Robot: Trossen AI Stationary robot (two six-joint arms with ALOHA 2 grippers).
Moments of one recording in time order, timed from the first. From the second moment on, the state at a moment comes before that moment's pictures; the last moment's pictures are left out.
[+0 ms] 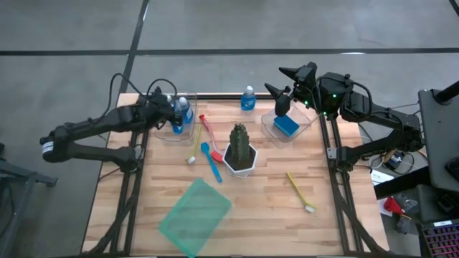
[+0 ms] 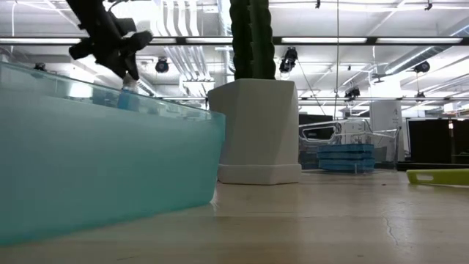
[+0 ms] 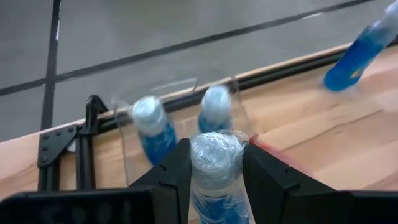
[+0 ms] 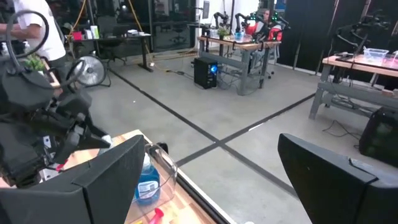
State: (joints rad) left arm 0.34 0.93 0.94 -0.84 -0.67 -0.65; right arm -0.18 1.17 1.40 -0.33 0.48 0.07
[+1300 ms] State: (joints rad) left arm 0.35 0.75 0.59 -0.65 -0.74 -0.46; right arm -0.18 1.17 1.40 -0.32 0.50 0.10
